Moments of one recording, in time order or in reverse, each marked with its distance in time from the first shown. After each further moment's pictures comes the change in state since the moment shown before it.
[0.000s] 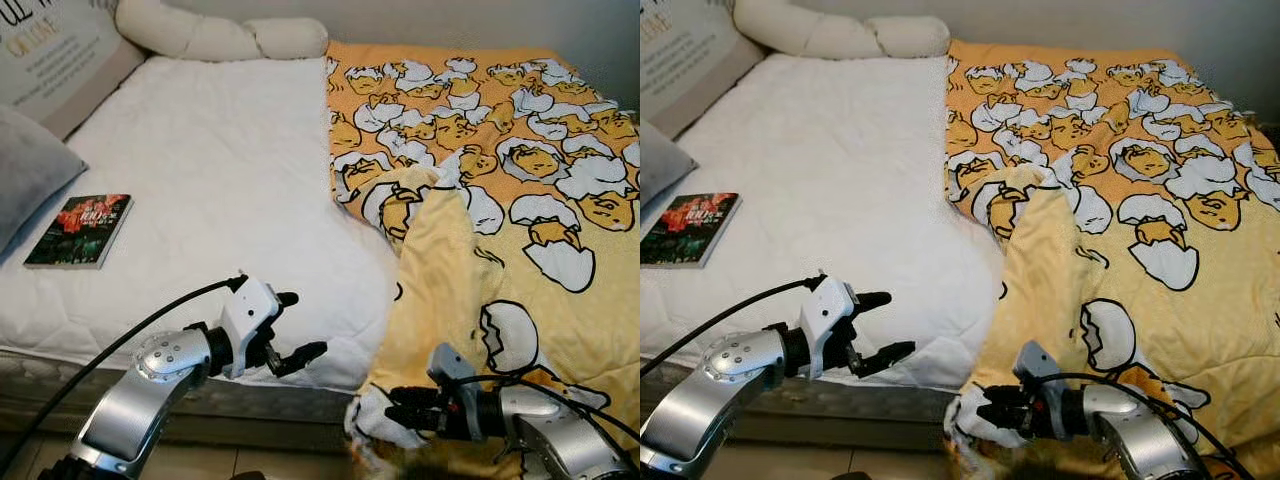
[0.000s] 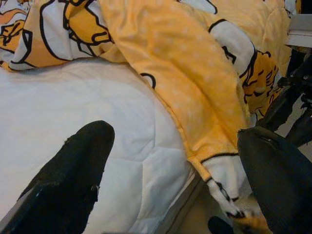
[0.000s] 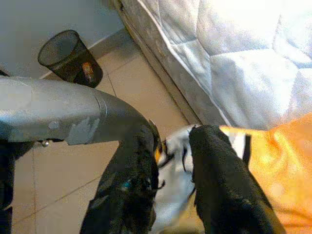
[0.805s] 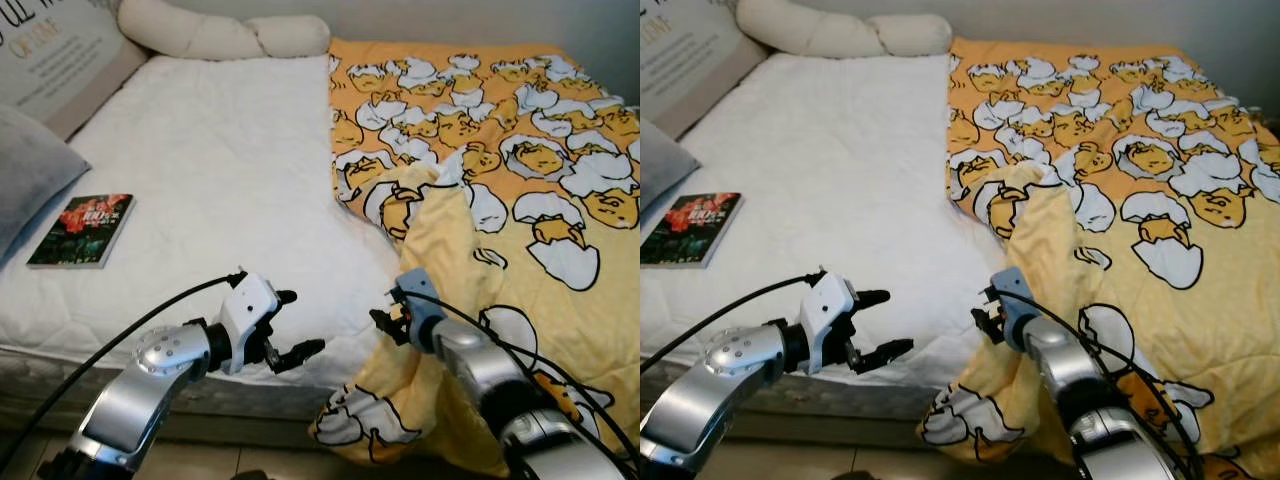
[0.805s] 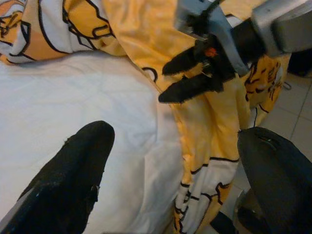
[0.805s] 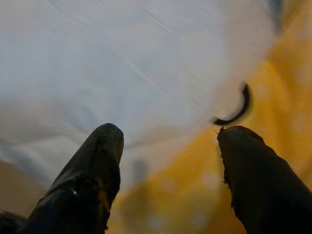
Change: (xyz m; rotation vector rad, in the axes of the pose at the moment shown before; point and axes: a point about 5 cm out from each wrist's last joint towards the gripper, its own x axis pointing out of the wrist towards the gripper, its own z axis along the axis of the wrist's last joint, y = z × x) left arm -0.002 0.002 -0.003 -0.006 0.023 -0.002; right arm 0.058 -0.068 0.062 0.074 -0.003 -0.729
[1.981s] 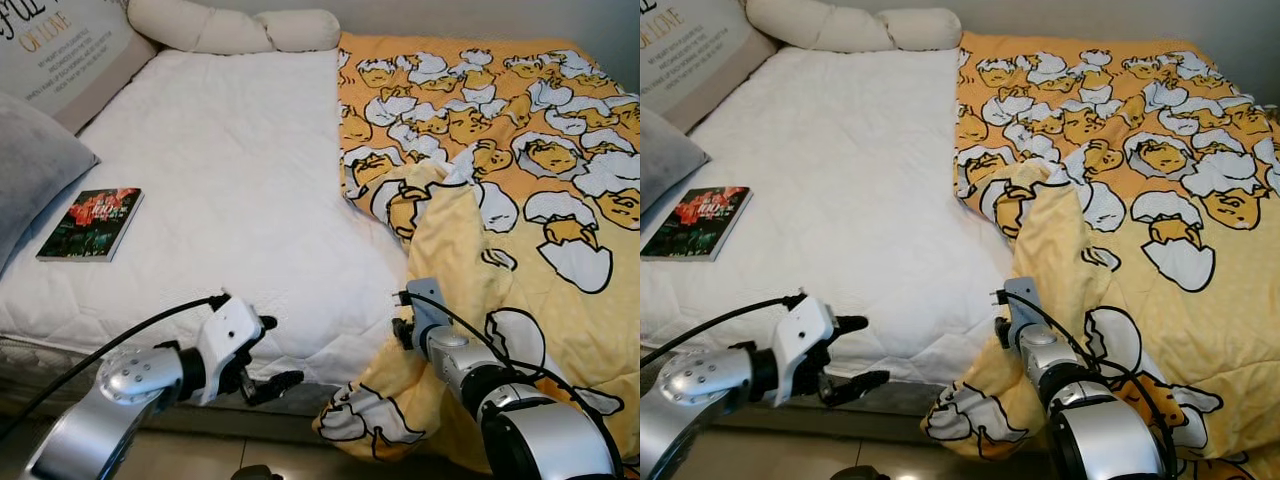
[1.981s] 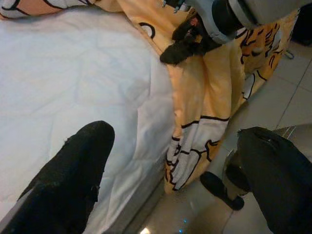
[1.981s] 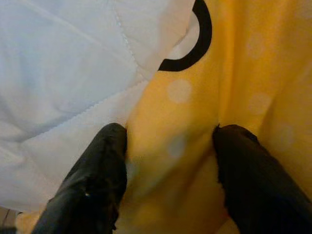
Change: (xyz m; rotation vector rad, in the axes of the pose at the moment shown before) left arm -0.033 -0.017 -0.003 0.003 0.122 -0.019; right arm 0.006 -0.006 -0.021 0.153 0.156 -0.279
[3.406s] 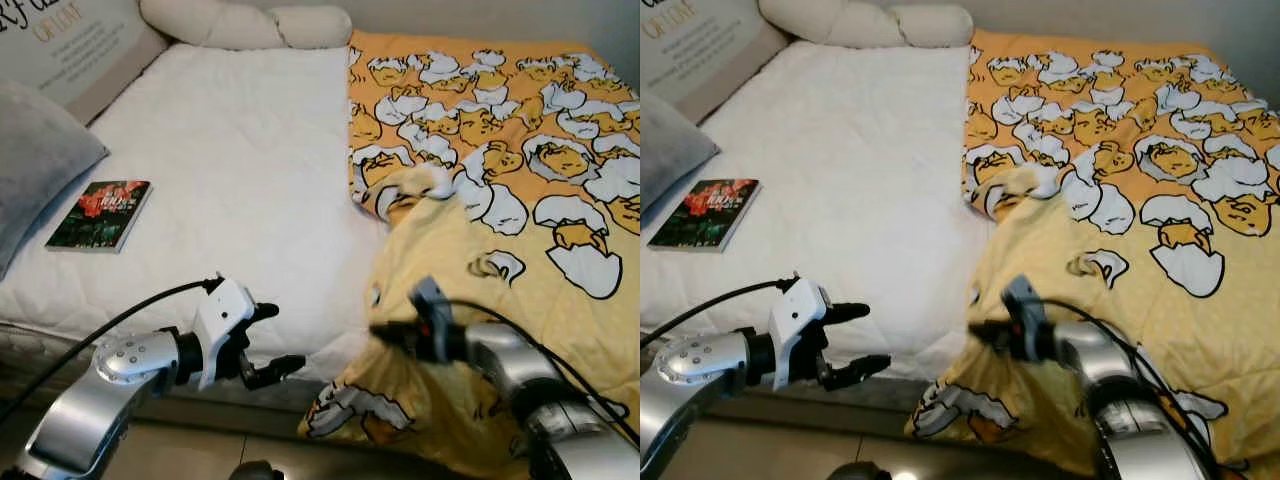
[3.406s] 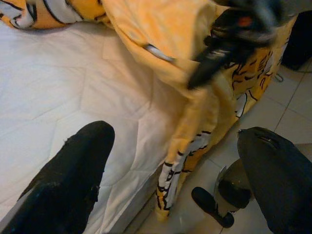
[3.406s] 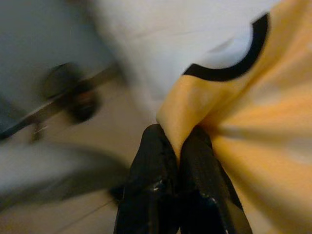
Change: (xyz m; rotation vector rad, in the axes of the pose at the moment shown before) left arm 0.002 0.015 0.009 -0.043 -0.060 -0.029; right arm -0.043 -0.017 0.002 -0.208 -0.187 1.015
